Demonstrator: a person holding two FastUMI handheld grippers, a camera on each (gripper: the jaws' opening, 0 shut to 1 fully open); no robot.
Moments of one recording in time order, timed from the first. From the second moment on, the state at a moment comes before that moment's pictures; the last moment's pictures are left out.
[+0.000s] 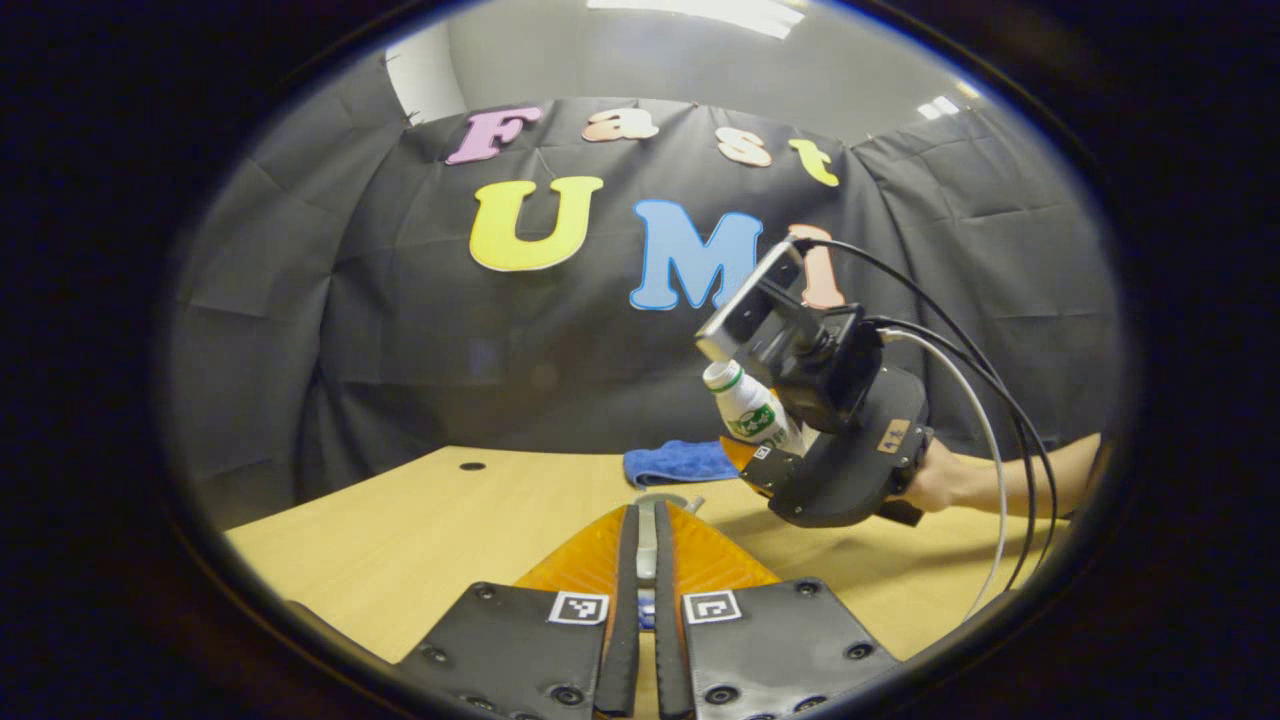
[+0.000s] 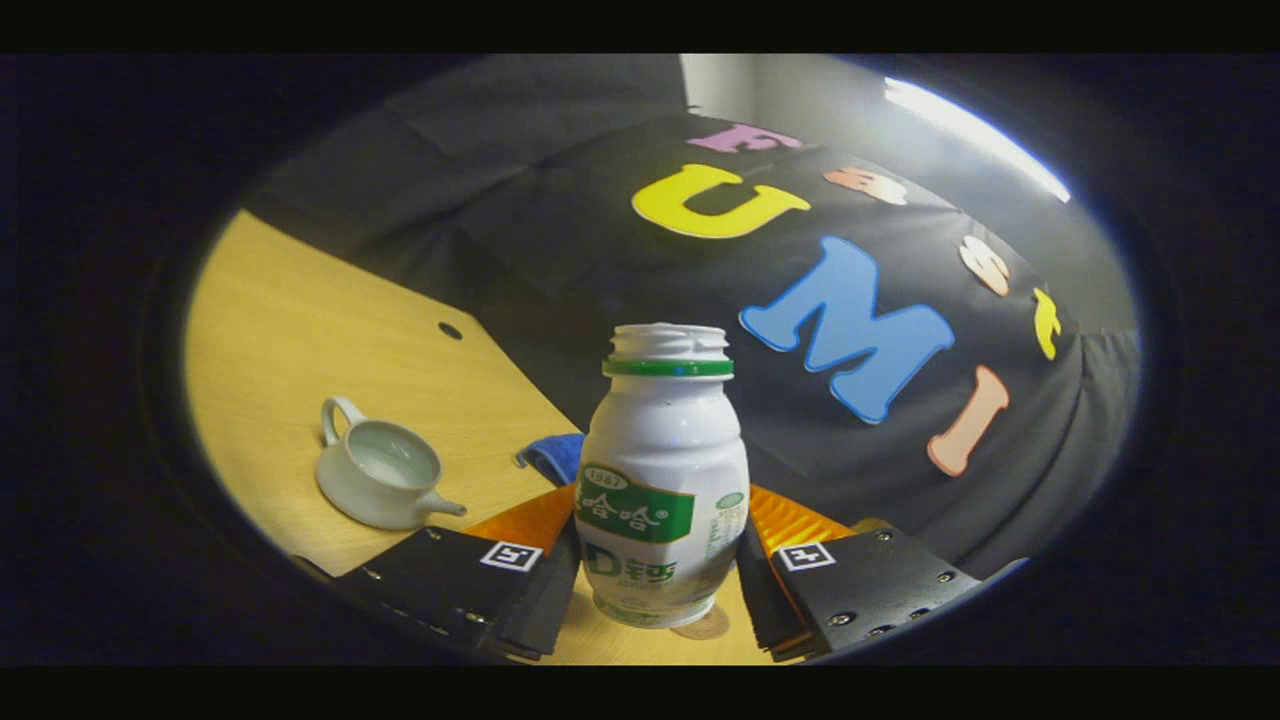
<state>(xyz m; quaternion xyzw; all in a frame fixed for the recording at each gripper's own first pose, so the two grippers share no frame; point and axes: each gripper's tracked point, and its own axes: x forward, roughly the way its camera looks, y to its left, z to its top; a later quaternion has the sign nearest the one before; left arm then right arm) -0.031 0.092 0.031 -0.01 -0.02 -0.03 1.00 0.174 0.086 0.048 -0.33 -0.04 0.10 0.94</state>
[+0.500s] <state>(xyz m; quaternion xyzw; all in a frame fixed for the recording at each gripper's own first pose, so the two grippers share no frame) 0.056 0.075 0.054 -0.02 -0.03 -0.06 1.00 0.157 0.025 0.045 -0.11 0.01 0.11 0.99</state>
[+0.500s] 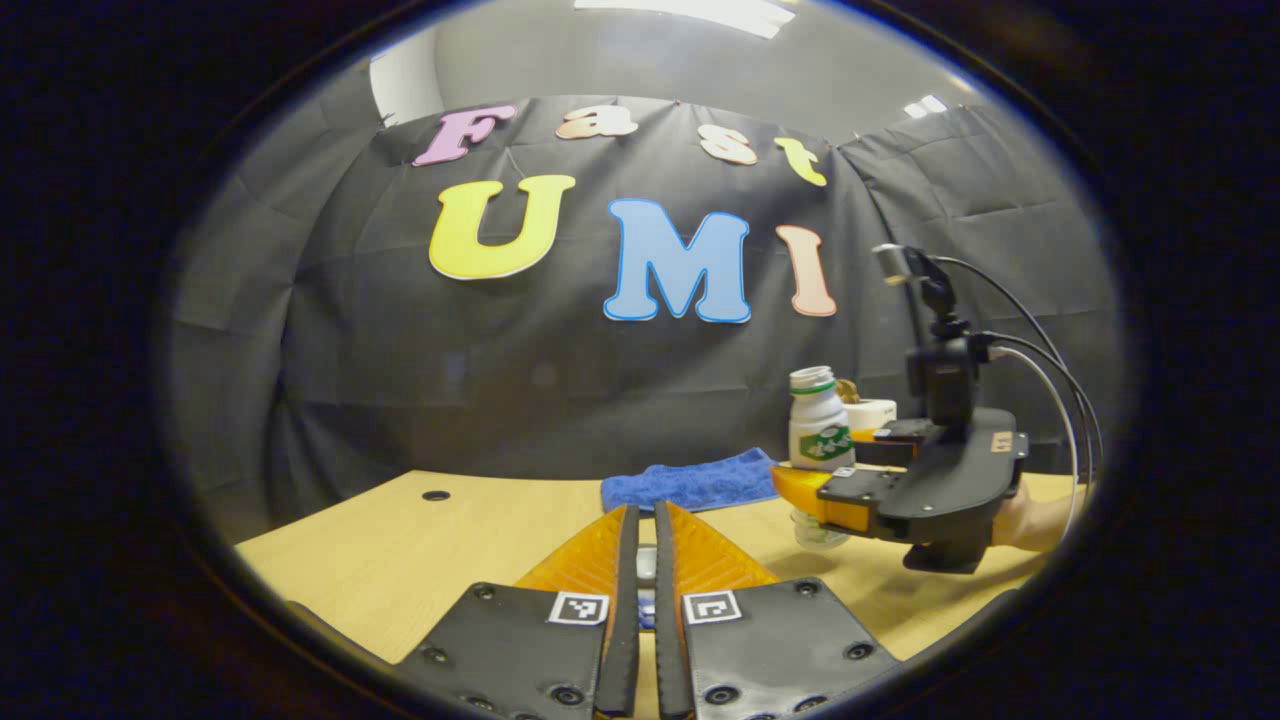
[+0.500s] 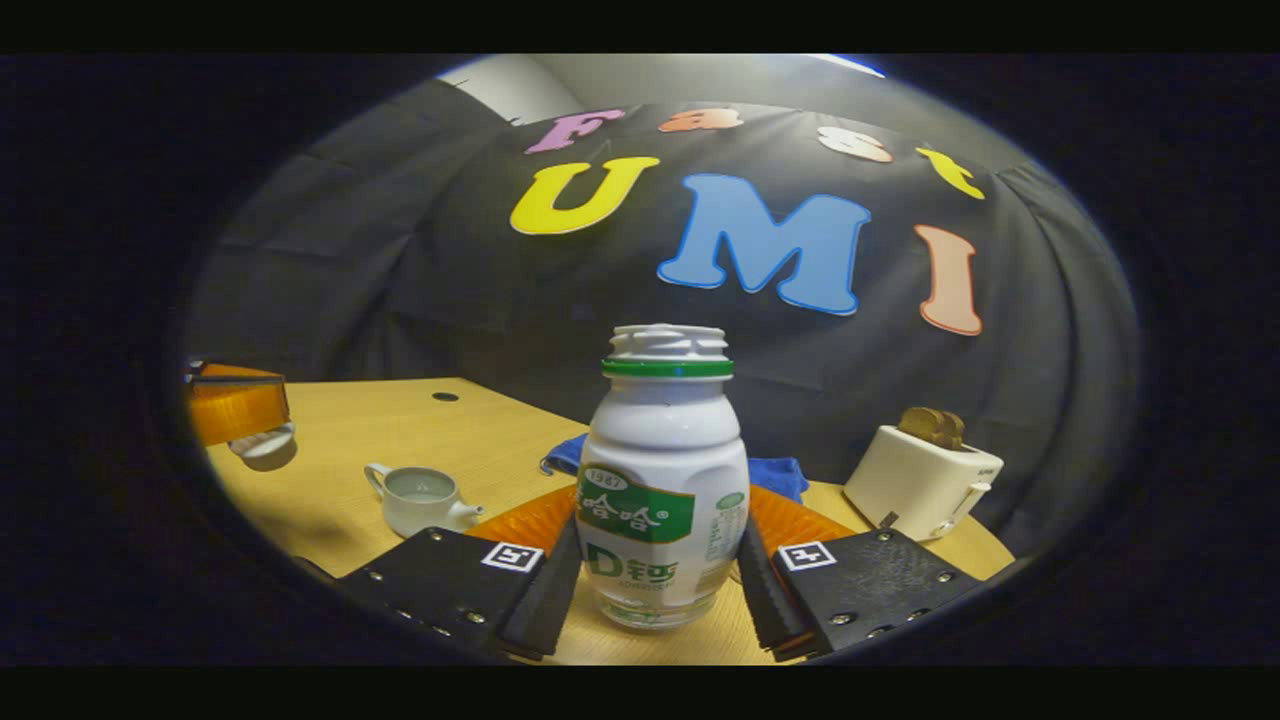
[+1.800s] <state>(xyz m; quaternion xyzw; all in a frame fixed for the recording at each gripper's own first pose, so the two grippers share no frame) 0.175 0.068 -0.007 -0.01 0.04 -0.05 1.00 0.164 -0.047 0.036 0.03 0.04 0.08 1.00</state>
